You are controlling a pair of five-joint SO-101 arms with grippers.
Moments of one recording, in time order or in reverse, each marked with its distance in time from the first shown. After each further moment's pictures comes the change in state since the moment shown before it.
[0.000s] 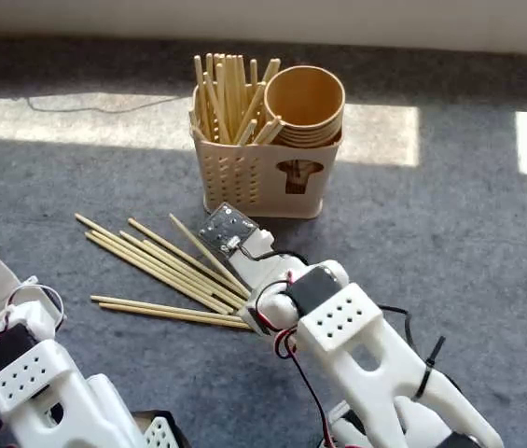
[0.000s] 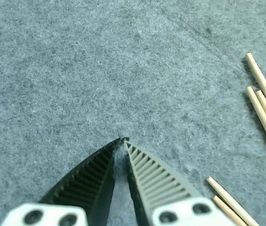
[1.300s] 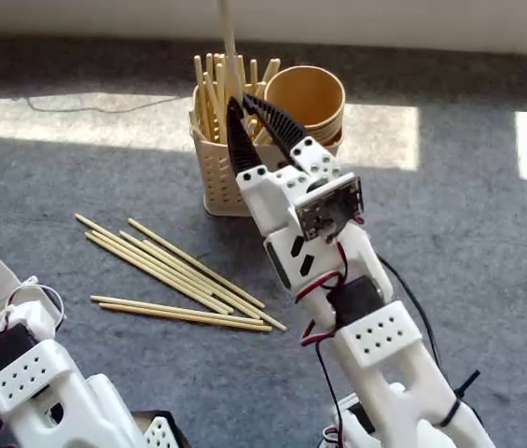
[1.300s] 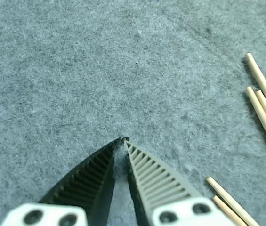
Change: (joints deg) left arm 0.0 0.0 0.0 0.0 0.0; right arm 9.3 -6.4 3.2 -80.5 -3.3
